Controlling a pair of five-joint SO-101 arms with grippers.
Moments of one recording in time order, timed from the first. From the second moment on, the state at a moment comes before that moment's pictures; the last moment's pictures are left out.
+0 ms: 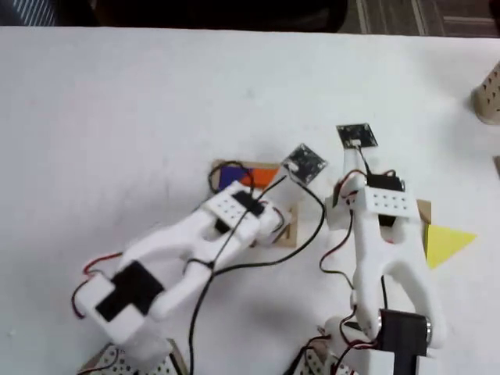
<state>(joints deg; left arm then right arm) 36.4 9.4 29.9 39.6 3.9 3.6 -14.3 41.4 60.1 16.3</state>
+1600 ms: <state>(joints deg) 26.7 -3.1 33.8 46.8 4.1 3.4 -14.3 42.0 59.6 16.3</state>
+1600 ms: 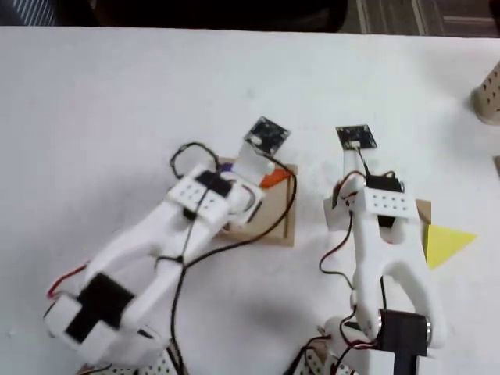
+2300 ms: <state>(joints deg) 8.4 -11.6 43.5 32.9 0.9 22.9 -14.3 26.6 66.5 35.8</state>
